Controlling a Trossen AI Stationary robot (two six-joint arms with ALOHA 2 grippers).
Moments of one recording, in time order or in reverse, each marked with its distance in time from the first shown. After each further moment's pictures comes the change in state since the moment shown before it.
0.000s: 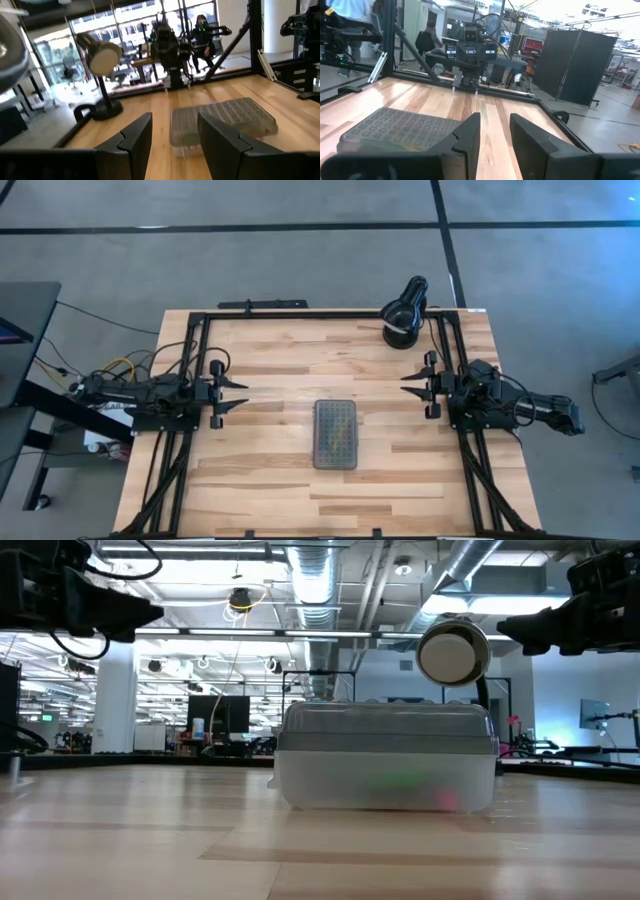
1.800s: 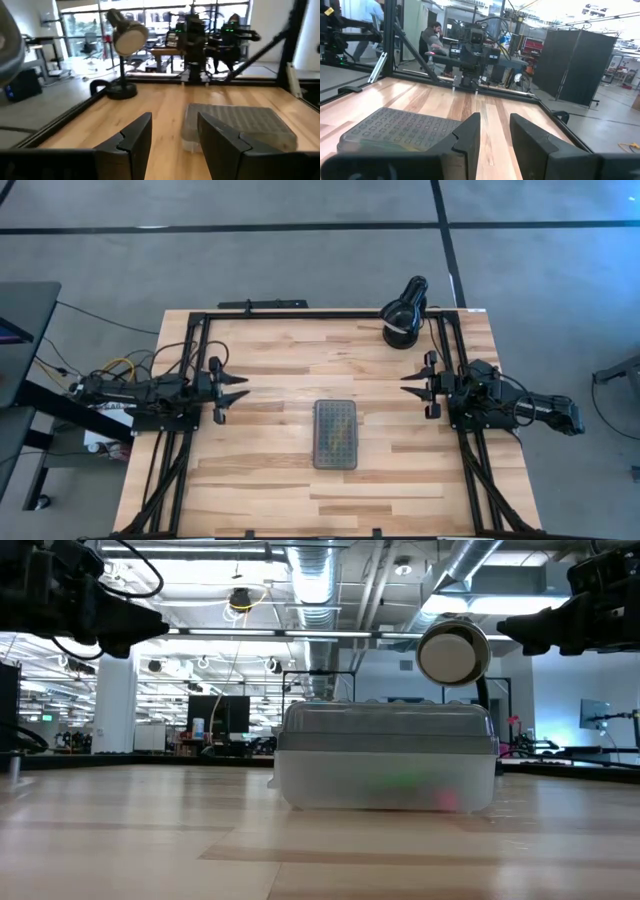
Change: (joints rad) left arm 0.003 0.009 0.004 -0.043 -0.122 -0.186; right arm 0.000 0.000 0.000 0.000 0.000 0.000
